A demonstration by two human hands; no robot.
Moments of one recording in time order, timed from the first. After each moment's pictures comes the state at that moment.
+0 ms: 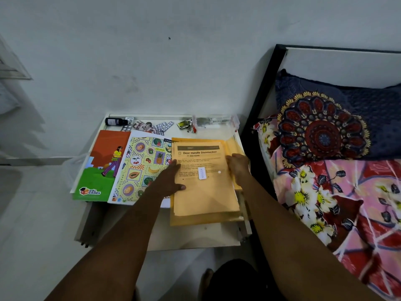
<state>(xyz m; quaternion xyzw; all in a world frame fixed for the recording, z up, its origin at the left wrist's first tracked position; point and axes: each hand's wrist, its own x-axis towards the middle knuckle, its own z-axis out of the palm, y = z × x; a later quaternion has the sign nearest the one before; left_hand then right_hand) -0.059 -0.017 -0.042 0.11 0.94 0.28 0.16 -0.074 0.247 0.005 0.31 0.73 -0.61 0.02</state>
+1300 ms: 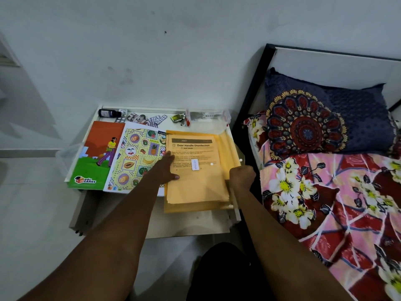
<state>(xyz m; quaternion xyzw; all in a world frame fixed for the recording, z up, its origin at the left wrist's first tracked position) -0.055 -0.012 -0.026 0.10 0.95 0.25 0.17 0.005 0.250 0.002 0.39 0.79 -0.46 -0.11</state>
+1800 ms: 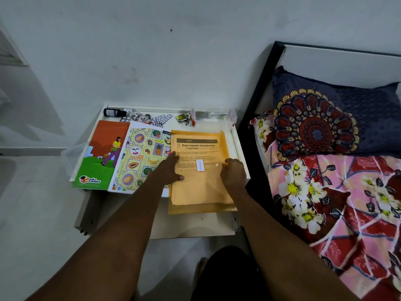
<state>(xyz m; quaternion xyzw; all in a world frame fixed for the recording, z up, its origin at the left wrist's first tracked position) -0.058 -0.014 -0.031 0.10 0.94 0.26 0.17 -0.015 0.225 -0.009 0.16 0.96 -0.21 -0.05</state>
